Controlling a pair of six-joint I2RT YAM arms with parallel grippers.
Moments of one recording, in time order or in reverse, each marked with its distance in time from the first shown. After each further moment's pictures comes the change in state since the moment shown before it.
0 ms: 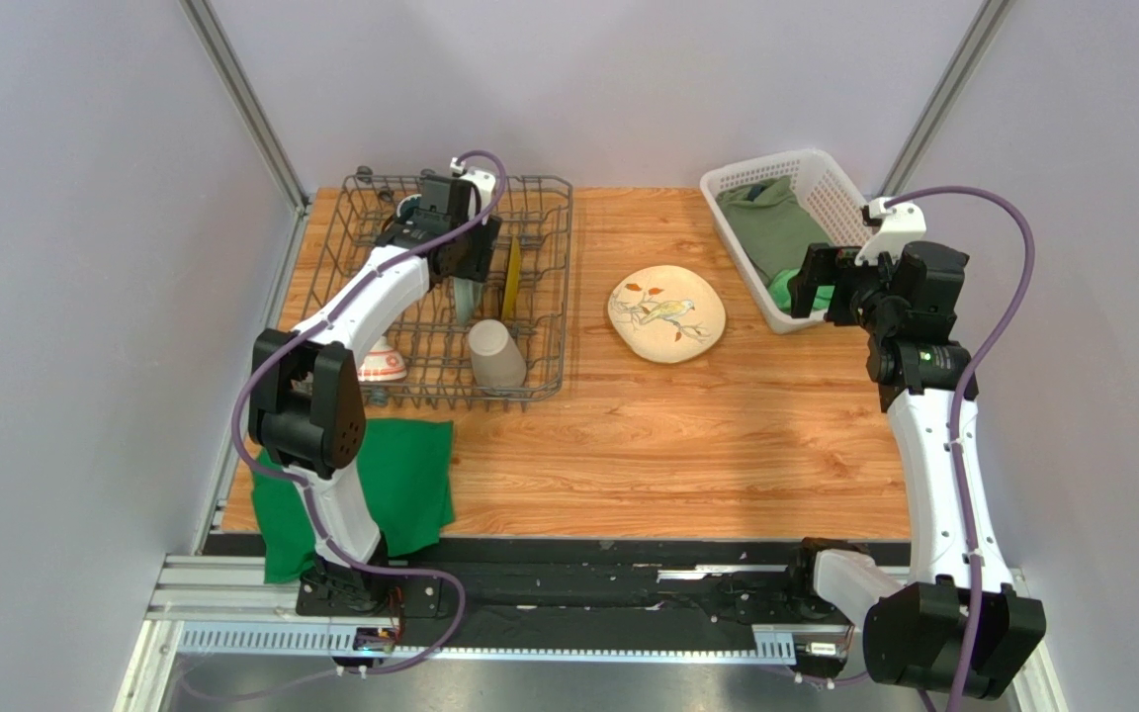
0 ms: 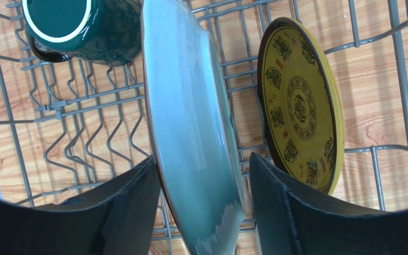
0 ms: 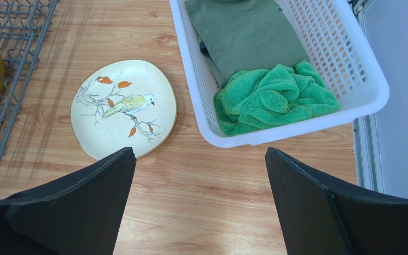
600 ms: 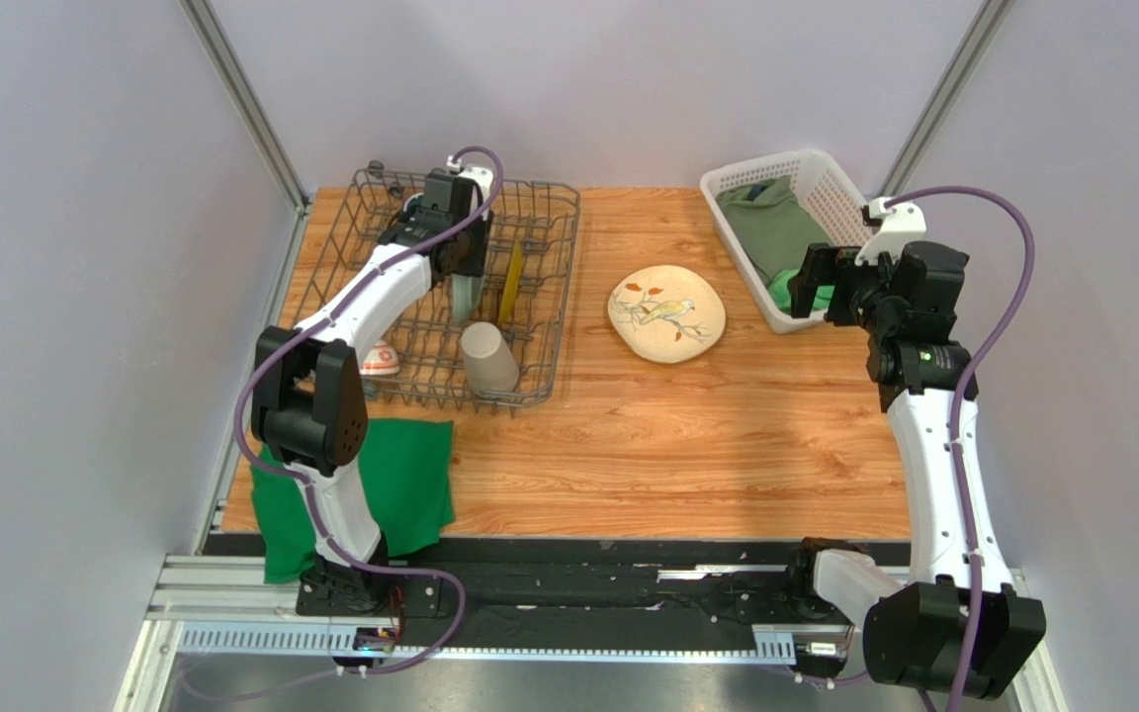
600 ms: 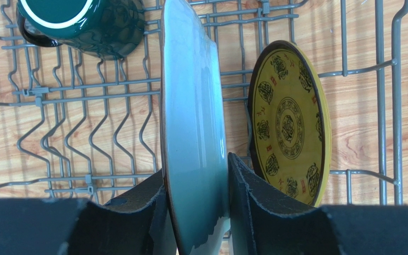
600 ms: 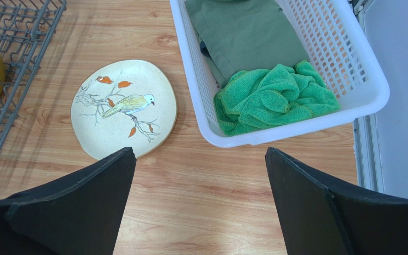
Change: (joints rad) left arm -0.001 0.017 0.016 0.008 0.011 -0.072; right arm 0.000 0.000 0.000 0.000 -0.001 0.000
